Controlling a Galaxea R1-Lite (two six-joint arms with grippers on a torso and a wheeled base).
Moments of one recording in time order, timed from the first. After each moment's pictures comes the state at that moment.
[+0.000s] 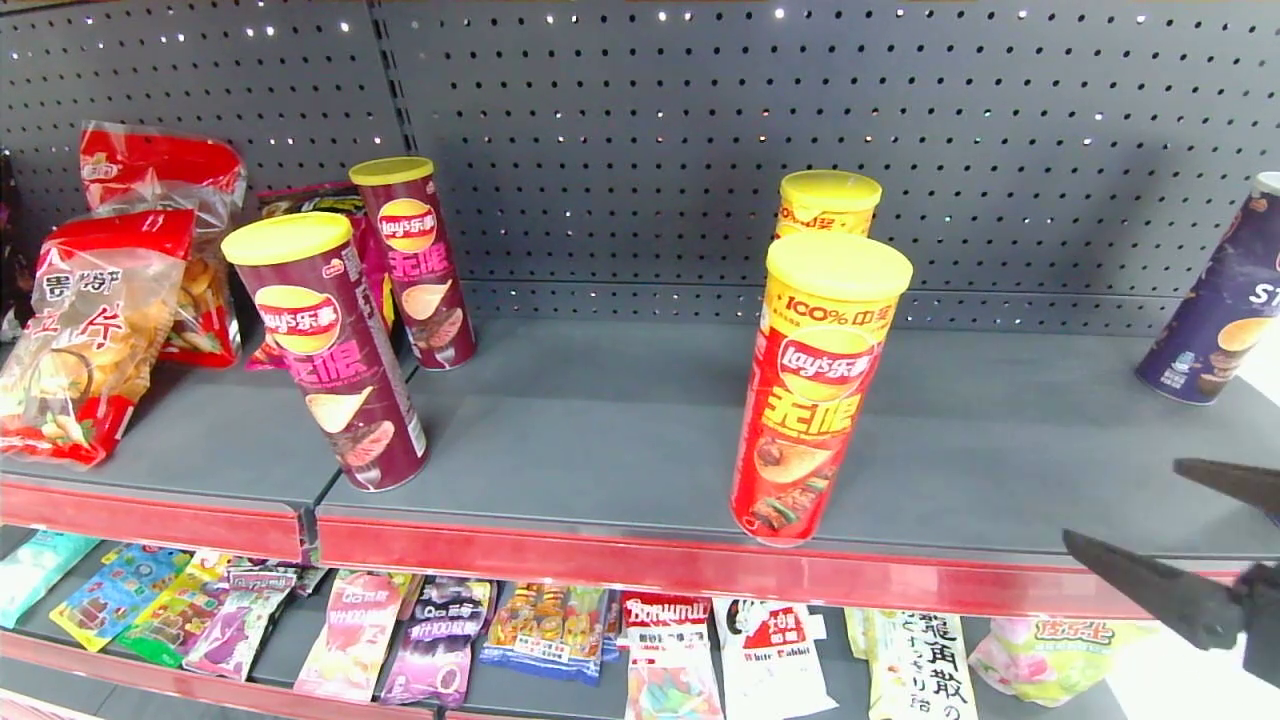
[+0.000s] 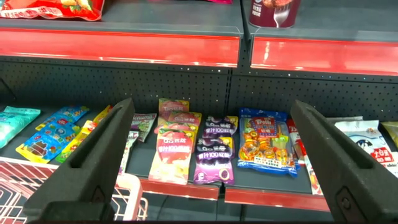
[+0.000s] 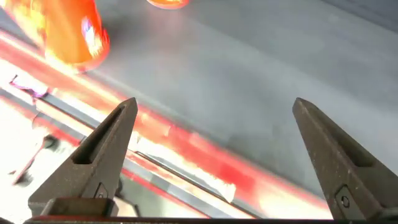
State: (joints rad) left arm 0.00 0.00 0.00 0.00 0.03 0.00; right arm 0.45 0.91 -0.52 -0.04 -0.16 -0.14
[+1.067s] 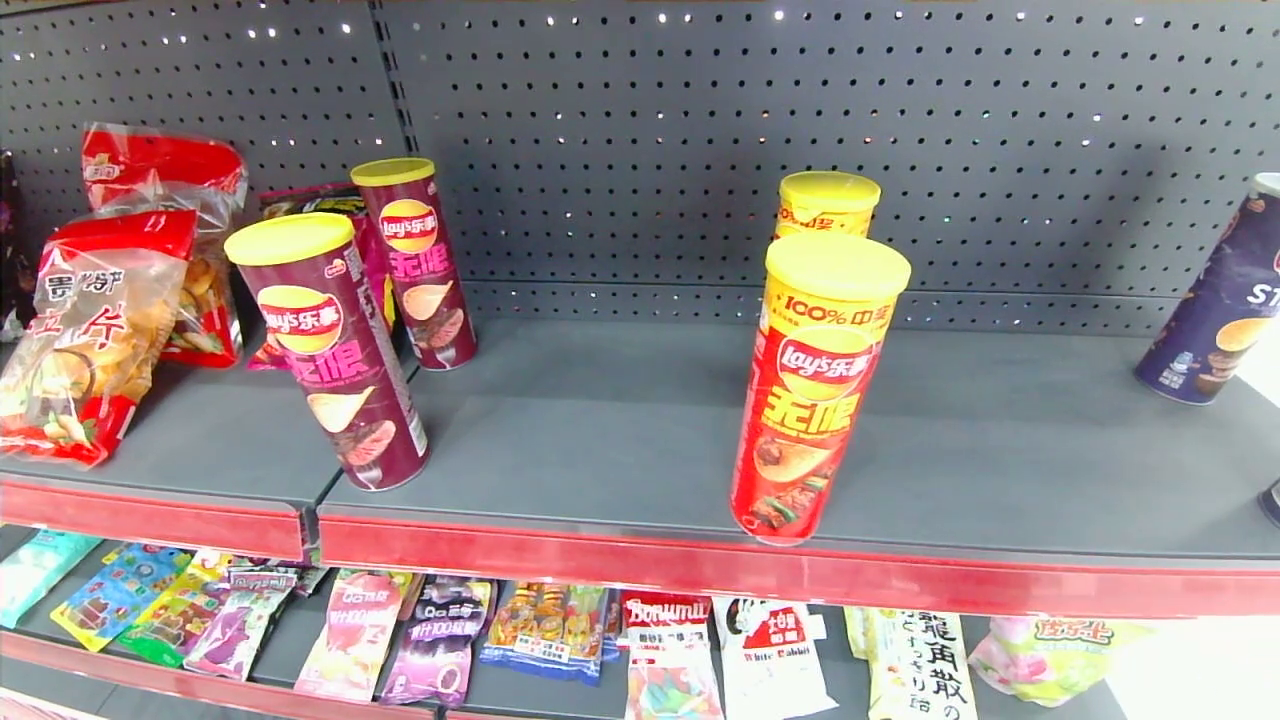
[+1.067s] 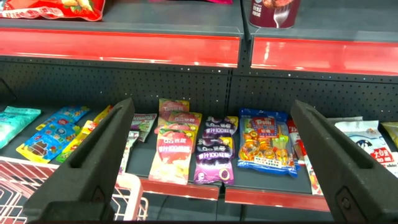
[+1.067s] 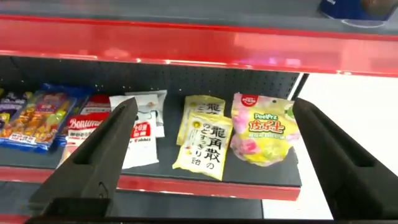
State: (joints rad) left arm 0.00 0.00 0.00 0.00 0.03 0.00; right arm -0.06 0.10 0.00 0.00 0.04 -0.04
